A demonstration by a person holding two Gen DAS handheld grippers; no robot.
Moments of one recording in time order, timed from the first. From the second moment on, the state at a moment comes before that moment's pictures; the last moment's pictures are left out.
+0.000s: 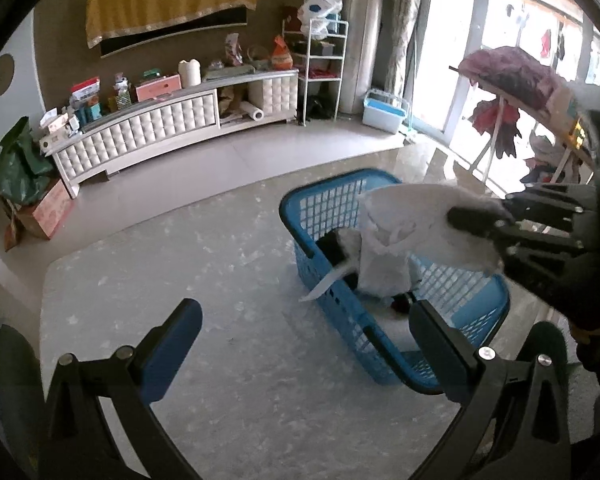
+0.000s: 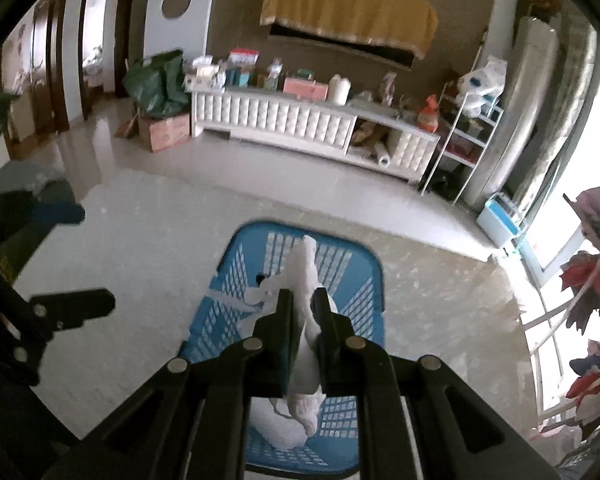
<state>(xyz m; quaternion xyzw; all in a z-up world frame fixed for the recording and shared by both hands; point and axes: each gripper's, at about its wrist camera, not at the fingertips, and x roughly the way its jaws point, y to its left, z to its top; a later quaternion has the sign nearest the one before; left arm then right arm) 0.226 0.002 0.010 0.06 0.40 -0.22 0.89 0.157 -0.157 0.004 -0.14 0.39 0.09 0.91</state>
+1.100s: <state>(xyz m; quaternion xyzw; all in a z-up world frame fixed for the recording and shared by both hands) 0.243 -0.007 -0.045 0.05 0.45 -0.22 0.86 0.170 -0.151 -0.050 0.00 0.53 0.19 0.83</state>
